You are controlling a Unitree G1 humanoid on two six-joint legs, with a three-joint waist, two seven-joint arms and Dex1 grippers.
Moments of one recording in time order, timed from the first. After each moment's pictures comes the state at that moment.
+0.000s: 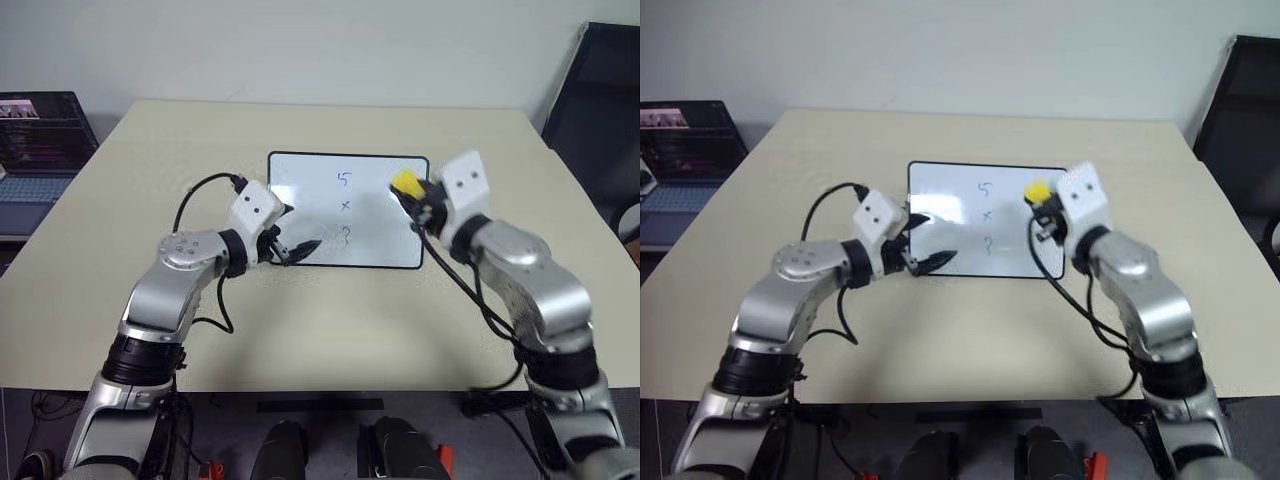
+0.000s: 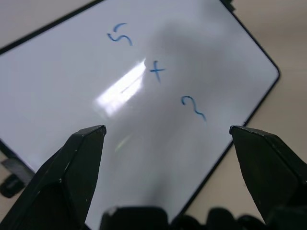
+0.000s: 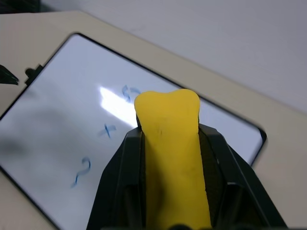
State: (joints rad) left arm -0.57 0.58 -0.08 -0.12 -0.21 0.60 -0.71; right arm -0.72 -0.38 0.18 -0.24 0.15 0.72 0.32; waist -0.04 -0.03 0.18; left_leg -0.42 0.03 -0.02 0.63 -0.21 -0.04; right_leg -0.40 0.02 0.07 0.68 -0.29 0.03
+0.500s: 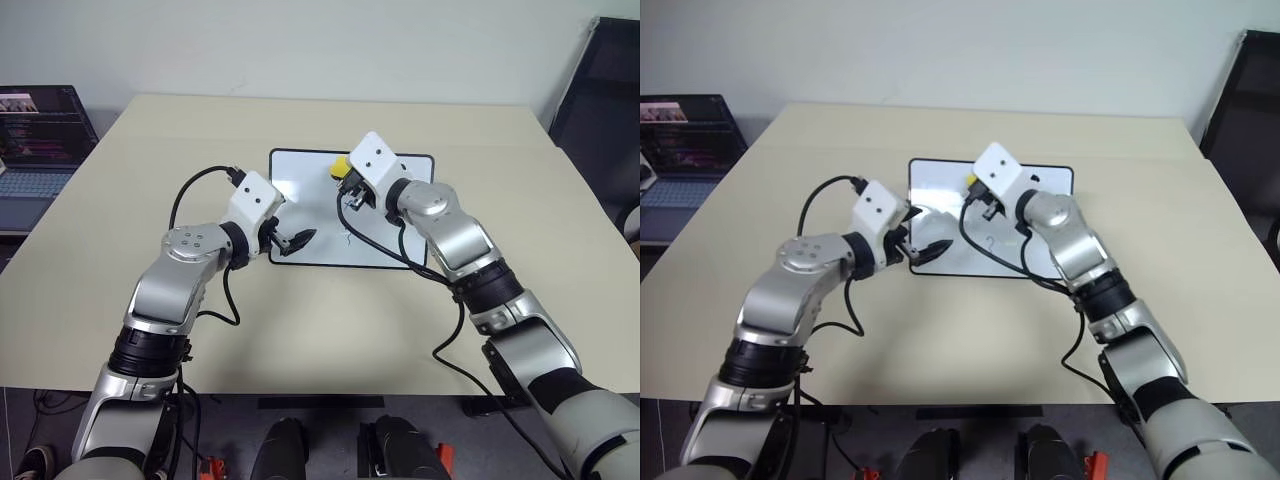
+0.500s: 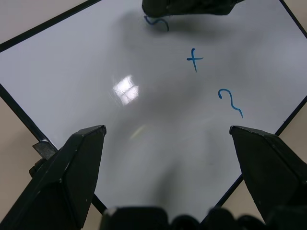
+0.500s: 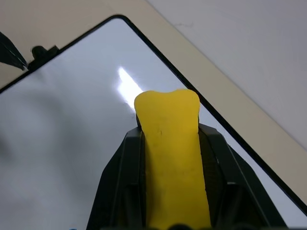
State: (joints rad) left arm -0.58 0.56 -0.08 -0.12 -0.18 0.65 -0.65; right arm -1.05 -0.23 0.35 0.46 -0.08 0.35 0.42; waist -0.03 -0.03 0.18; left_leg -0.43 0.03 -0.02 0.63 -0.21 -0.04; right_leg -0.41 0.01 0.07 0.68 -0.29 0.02
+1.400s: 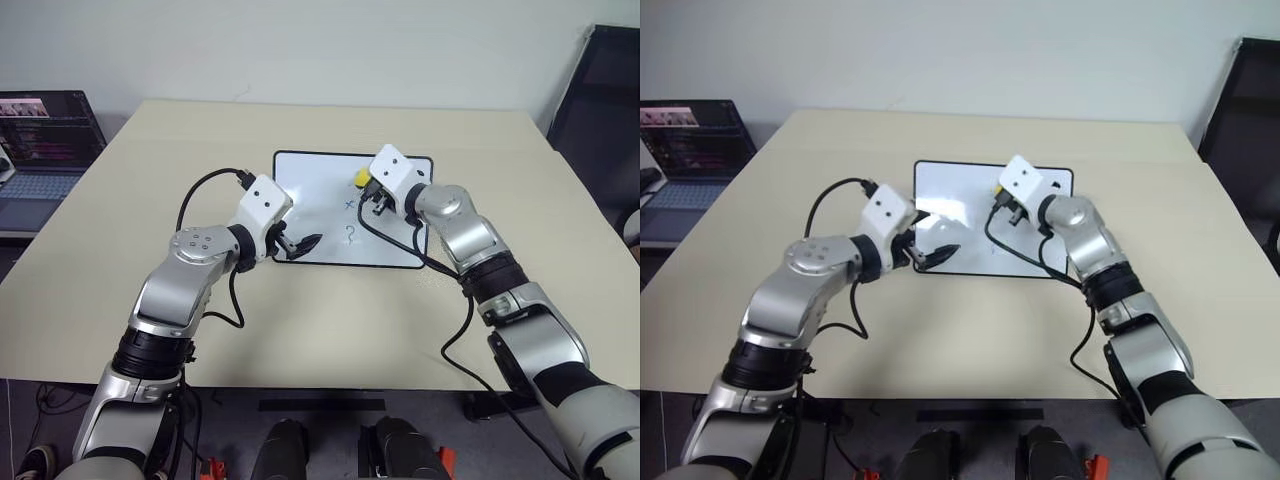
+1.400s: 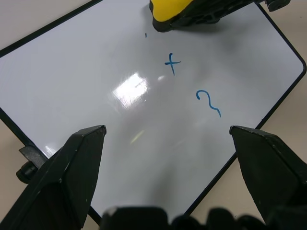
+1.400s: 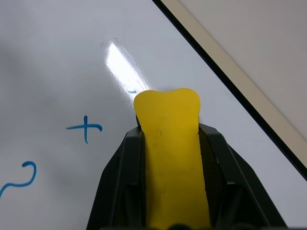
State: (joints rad) left arm -0.58 0.56 -0.12 -0.14 -0.18 0.66 -0.65; right arm -1.03 -0.29 0.29 0.60 -0.15 0.27 0.50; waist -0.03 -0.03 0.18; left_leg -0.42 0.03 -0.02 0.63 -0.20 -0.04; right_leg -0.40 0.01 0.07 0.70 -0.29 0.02
